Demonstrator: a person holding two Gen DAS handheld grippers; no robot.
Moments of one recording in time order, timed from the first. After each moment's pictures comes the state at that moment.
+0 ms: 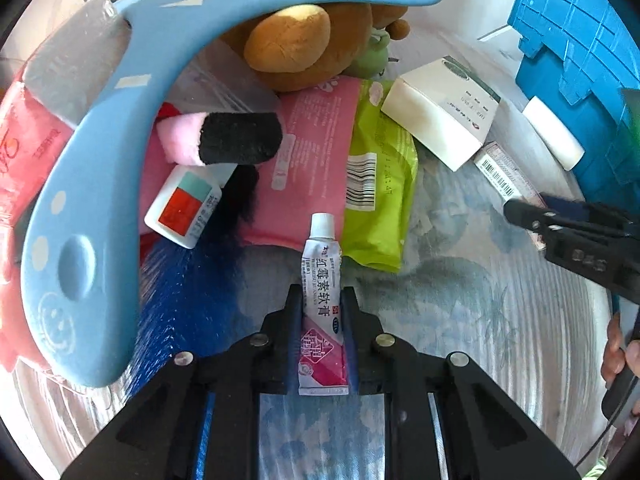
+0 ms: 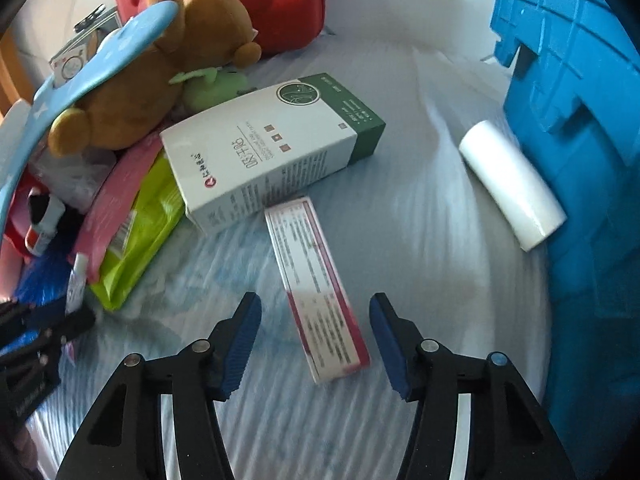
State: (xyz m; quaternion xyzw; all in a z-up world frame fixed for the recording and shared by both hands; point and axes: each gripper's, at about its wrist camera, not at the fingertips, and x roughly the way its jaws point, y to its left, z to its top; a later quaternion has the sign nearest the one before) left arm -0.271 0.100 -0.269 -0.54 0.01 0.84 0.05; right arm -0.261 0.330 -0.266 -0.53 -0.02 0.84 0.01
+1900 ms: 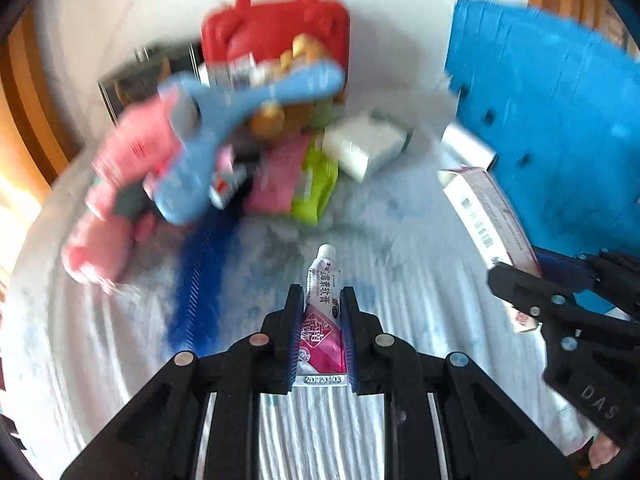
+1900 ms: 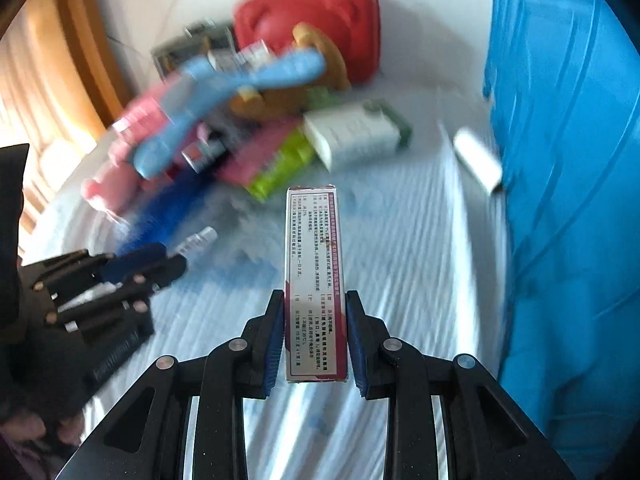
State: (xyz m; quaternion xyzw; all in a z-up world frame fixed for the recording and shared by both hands) left arm -0.123 0.146 -0.161 -0.43 0.01 0.90 0.03; right arm -0.064 0.267 -0.126 -0.44 -0.05 0.90 -0.08
